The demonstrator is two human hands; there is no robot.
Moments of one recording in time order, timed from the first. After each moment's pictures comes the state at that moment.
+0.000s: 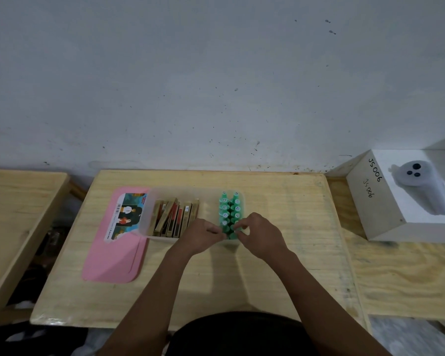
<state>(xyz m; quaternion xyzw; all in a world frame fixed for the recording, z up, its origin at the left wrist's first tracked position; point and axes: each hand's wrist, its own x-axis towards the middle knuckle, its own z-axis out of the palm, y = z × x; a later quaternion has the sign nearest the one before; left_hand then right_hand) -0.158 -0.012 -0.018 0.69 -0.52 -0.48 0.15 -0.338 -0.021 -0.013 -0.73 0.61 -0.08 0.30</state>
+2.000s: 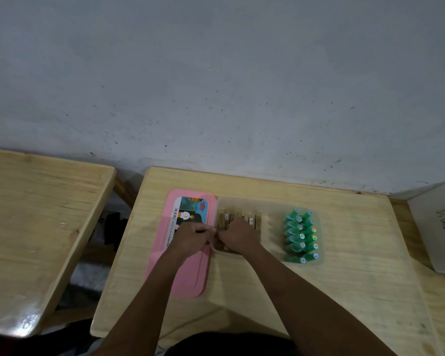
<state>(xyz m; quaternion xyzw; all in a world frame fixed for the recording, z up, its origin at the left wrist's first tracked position) 0.046 -0.018 -0.034 0.71 -0.40 -0.53 0.25 -0.092 -0.062 -0.038 -0.58 0.68 0.02 0.44</state>
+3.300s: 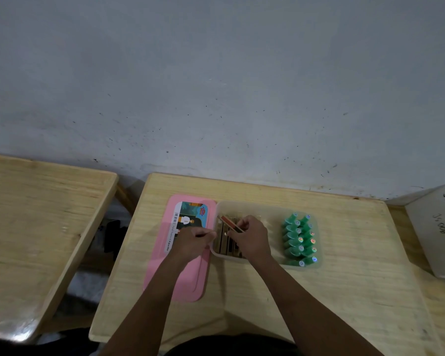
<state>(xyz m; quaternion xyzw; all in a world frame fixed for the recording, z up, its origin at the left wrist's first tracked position) 0.044 -0.013 -0.040 0.70 -0.36 -0.54 0.27 -0.118 -0.044 -0.030 -0.55 0.68 -0.23 0.42</state>
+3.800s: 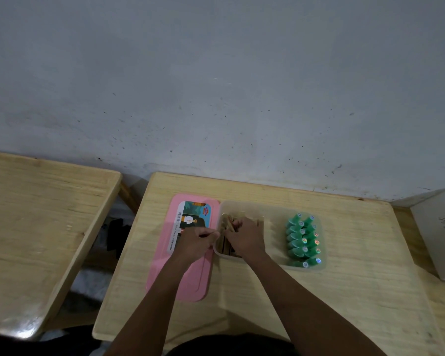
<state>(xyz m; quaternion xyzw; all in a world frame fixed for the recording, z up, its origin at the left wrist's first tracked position) 0.042 -0.011 -0.040 0.71 -0.38 -0.52 0.27 -0.095 -0.053 -0.048 -0.58 0.70 -0.14 0.39</state>
